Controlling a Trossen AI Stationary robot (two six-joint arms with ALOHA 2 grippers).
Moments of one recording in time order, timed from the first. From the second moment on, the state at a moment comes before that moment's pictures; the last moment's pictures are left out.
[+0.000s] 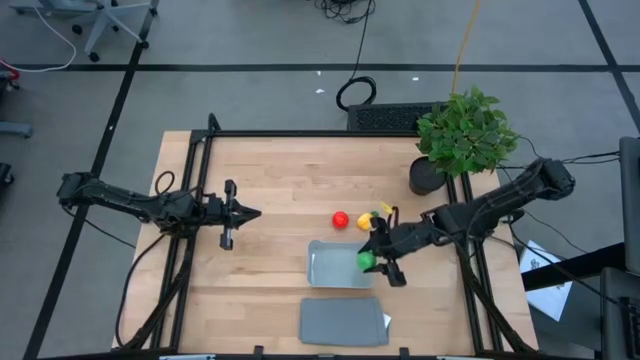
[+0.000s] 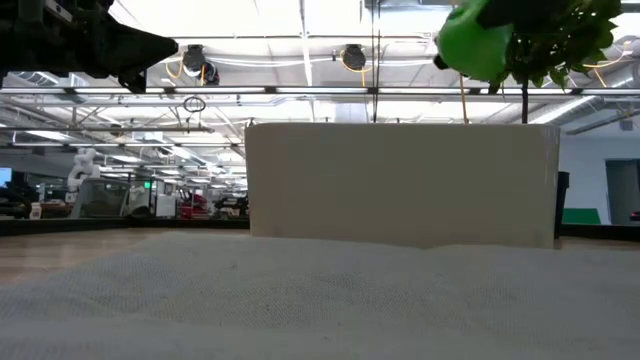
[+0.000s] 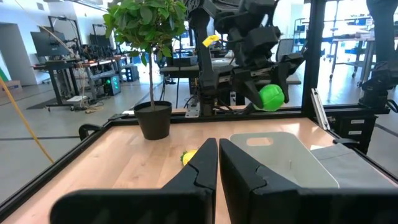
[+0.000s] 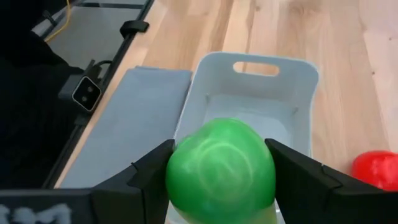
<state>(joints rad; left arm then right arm) -0.19 0.50 0.13 0.44 -0.18 0.07 0.36 1.28 0.84 -0.22 0.00 0.19</state>
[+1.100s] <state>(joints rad) -0.19 0.50 0.13 0.42 -0.18 0.07 0.22 1.69 1.10 -0.36 -0.16 0.01</state>
